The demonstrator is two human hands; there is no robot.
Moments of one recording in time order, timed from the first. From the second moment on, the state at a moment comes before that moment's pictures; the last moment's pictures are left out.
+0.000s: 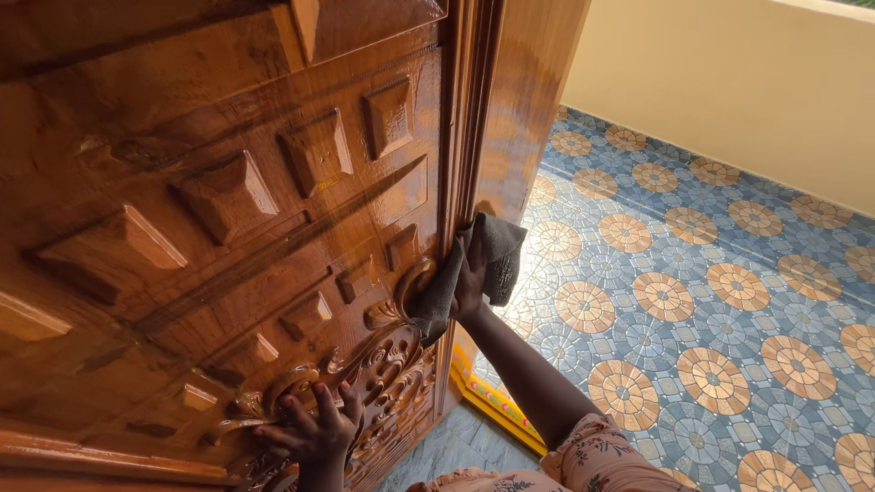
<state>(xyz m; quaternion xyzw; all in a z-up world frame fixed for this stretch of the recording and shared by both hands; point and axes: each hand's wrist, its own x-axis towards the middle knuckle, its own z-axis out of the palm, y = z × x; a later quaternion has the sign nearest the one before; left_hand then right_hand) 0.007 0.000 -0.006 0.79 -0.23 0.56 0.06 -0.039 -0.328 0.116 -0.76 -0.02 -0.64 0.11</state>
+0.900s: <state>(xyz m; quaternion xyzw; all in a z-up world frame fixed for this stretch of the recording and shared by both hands) -0.001 0.004 0.011 0.79 -0.24 0.56 0.06 -0.054 -0.328 0.057 -0.85 0.03 -0.53 0.05</state>
